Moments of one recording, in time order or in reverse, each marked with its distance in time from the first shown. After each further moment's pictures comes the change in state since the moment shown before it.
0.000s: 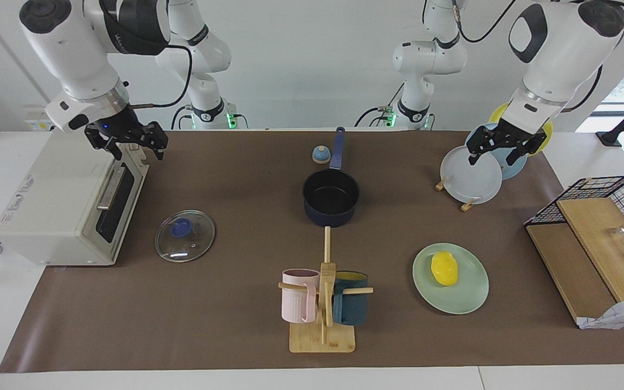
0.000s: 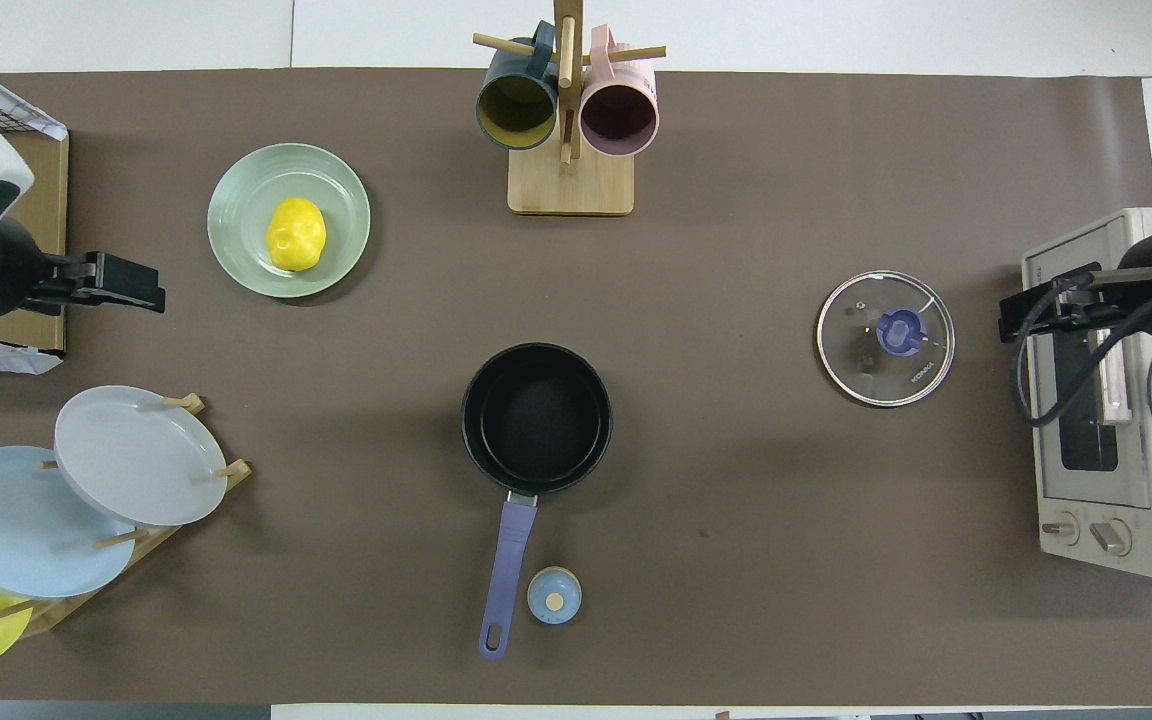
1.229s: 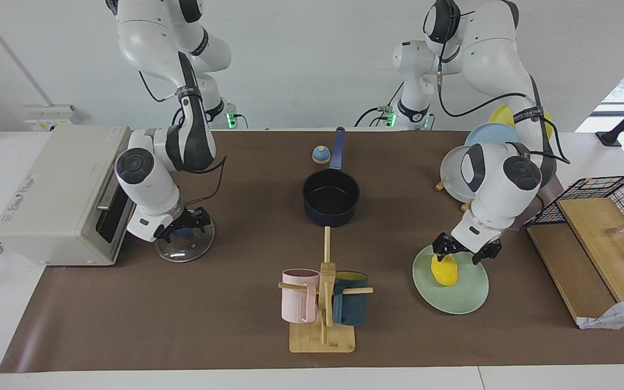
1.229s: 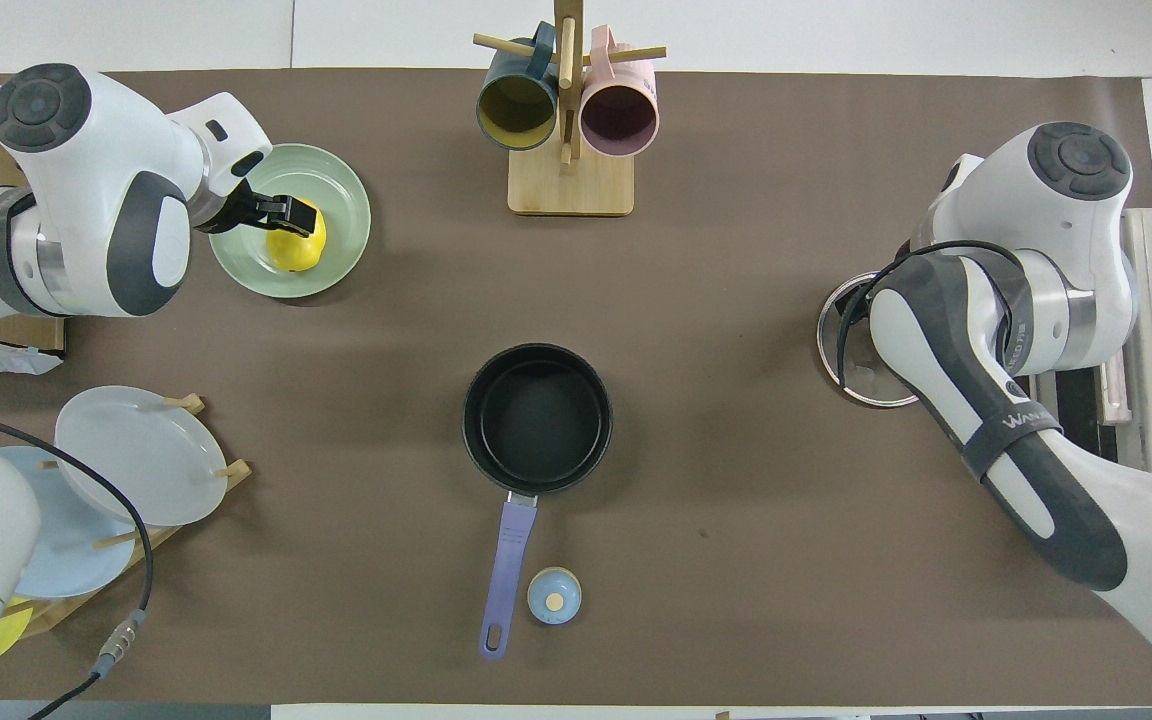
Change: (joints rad) left arm -0.057 0.450 -0.003 0.098 0.037 0.443 0.078; right arm 0.055 0.350 -0.003 -0.085 -0.001 0.407 -0.265
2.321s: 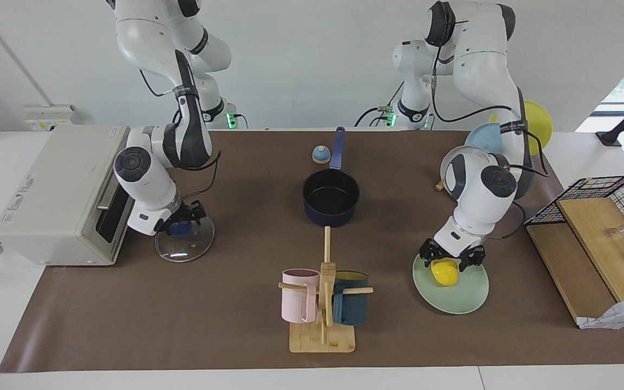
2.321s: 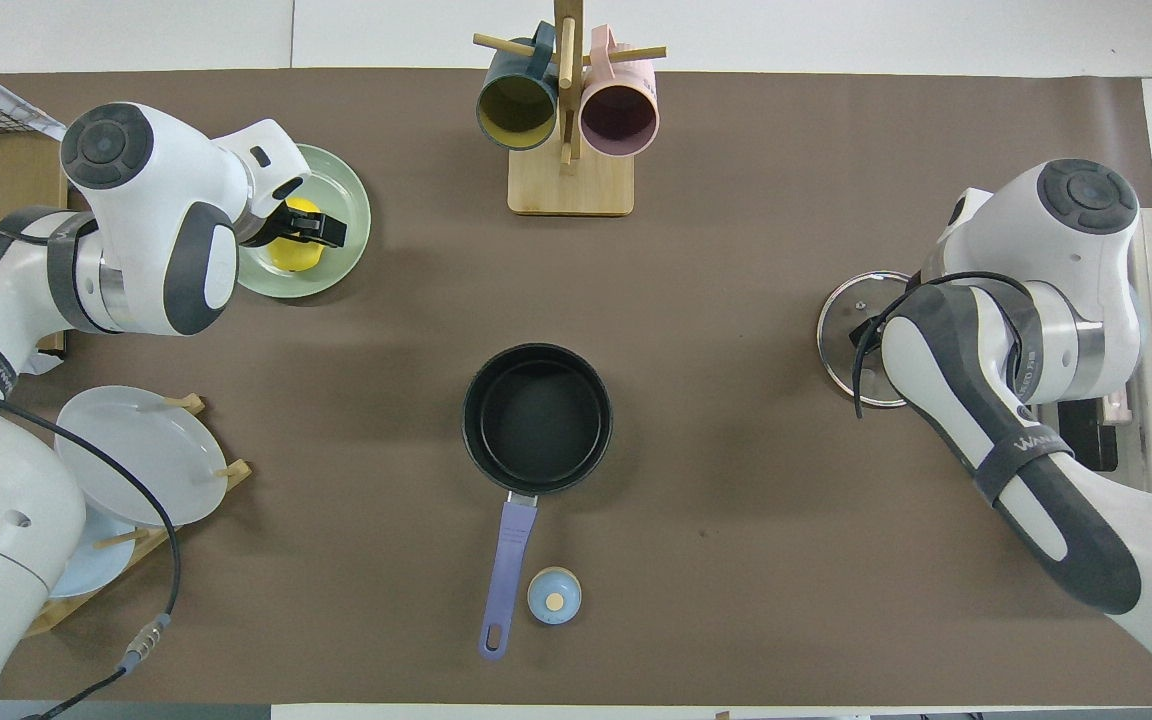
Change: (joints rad) left arm -0.028 0.025 0.004 -0.065 0.001 0.120 0.019; right arm -0.017 -0.048 -0.002 -0.110 0.000 0.032 -0.036
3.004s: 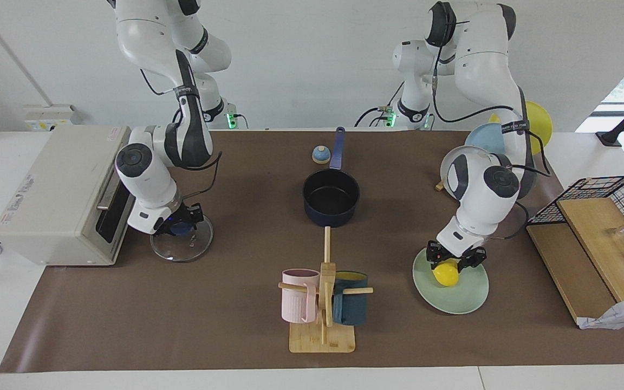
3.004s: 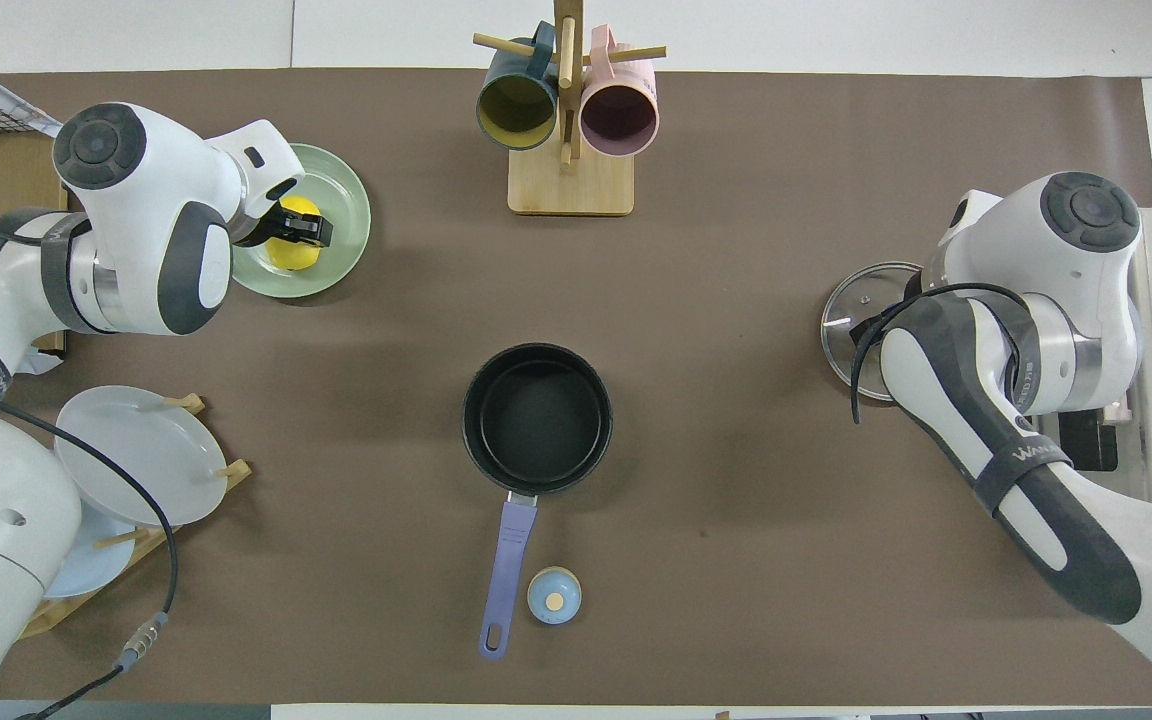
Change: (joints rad) left arm 0.004 -0.001 0.005 -0.003 0.000 0.000 0.016; right arm 0.000 -0.021 0.001 -0.029 -0.001 0.062 0.000
